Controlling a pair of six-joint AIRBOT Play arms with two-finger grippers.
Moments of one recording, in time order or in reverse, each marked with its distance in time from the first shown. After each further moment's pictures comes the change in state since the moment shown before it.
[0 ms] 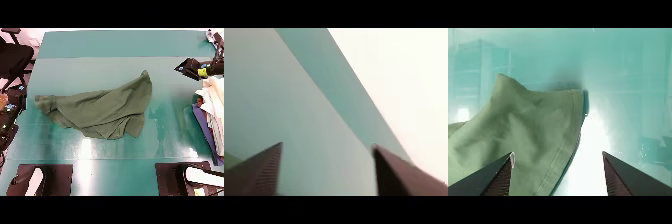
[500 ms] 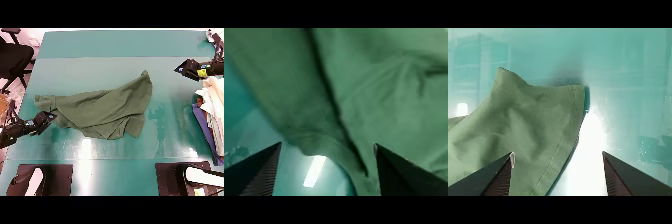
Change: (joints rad) left arm -0.001 -0.005 0.028 1.081 -0.440 -0.838; right arm 0.000 0.000 0.000 -0.002 0.014 -0.017
